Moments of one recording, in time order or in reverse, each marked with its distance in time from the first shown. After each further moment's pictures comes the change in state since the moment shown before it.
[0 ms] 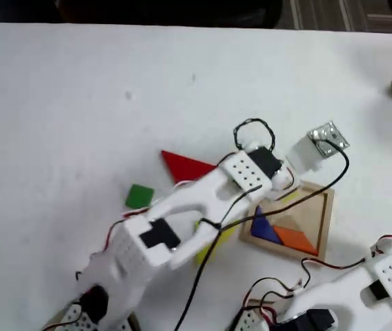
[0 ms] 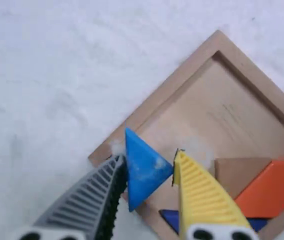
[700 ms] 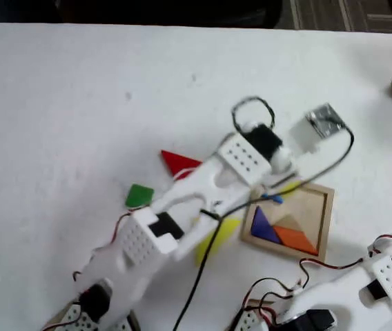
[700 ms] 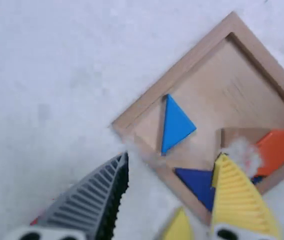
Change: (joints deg) left arm -3.4 4.7 -26.4 28.3 0.0; right arm -0.8 -0.1 1.1 0.0 0.0
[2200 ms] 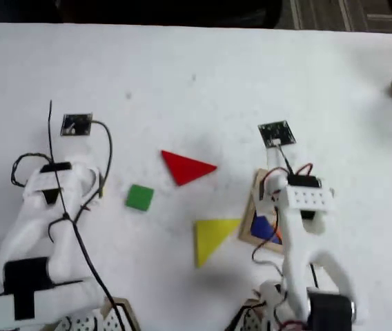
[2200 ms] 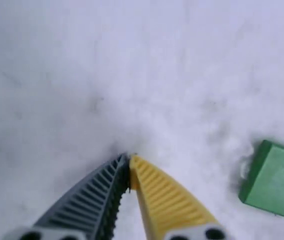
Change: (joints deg) left arm -57.5 -52.0 104.0 -45.6 4.2; right arm -59.6 20.0 -14.4 15.9 -12.1
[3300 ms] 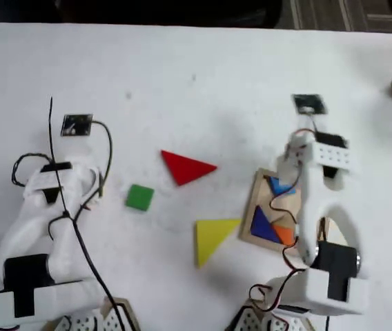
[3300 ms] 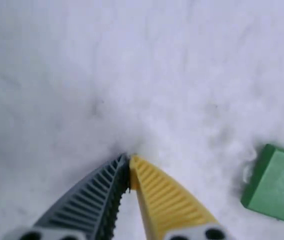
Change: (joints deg) left arm -0.3 0.4 -0.2 -0.8 0.0; right arm 10.3 17.9 -23.3 10.1 -1.4
